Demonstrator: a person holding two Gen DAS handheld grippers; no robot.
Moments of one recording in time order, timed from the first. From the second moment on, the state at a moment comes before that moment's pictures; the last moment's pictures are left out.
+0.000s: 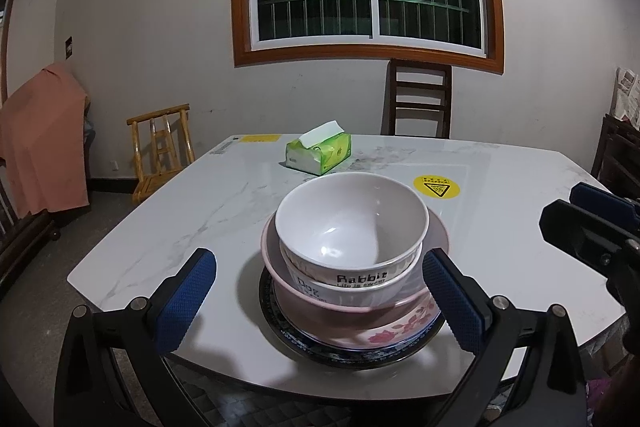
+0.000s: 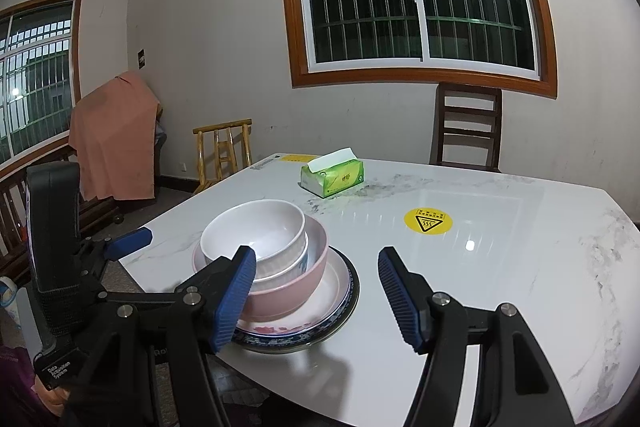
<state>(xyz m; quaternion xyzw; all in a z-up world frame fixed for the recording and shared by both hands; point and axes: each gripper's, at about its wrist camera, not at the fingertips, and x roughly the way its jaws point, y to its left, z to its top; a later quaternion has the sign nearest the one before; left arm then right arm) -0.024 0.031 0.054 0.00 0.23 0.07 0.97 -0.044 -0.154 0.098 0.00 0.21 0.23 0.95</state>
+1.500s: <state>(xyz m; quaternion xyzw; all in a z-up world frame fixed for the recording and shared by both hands) -0.021 0.033 0.050 0.00 0.25 0.09 0.97 -0.042 -0.149 0.090 0.00 0.23 0.24 0.94</state>
